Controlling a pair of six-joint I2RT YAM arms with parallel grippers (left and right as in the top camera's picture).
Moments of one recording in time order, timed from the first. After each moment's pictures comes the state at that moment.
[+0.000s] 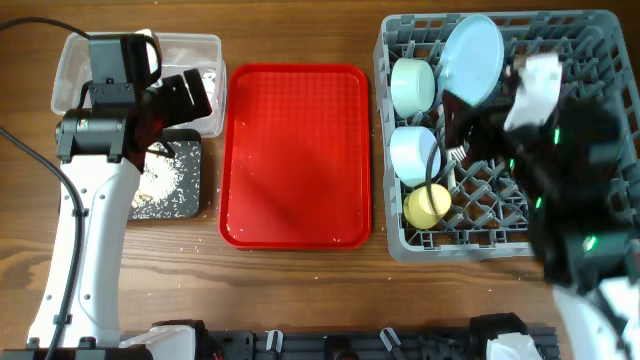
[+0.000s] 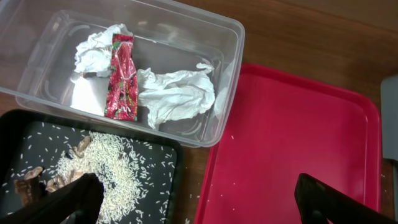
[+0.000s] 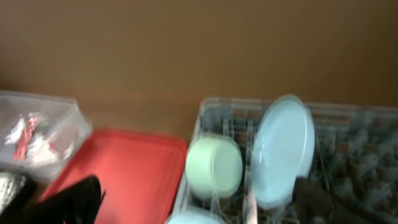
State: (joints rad) left arm -0.01 1.43 1.41 -0.85 -0.06 -0.23; right arm 0.11 0.93 1.01 -0.41 -0.15 0.05
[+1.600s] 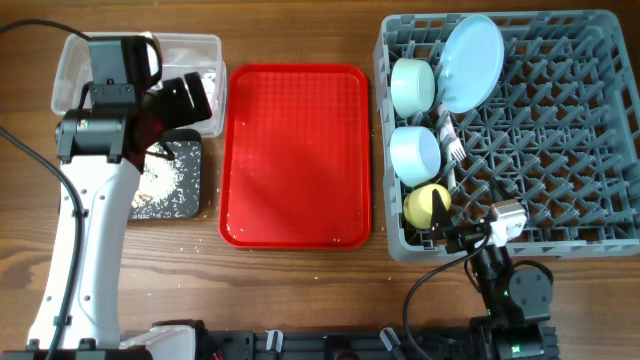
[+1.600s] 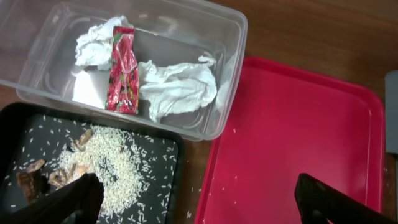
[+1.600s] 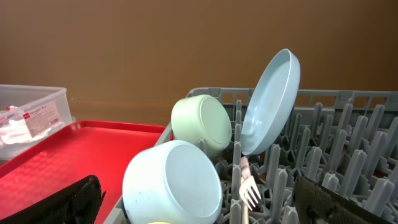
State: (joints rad) left arm -0.01 1.42 1.41 -0.88 -0.06 -0.23; right arm 0.11 0.02 0.01 0.01 -0.11 0.04
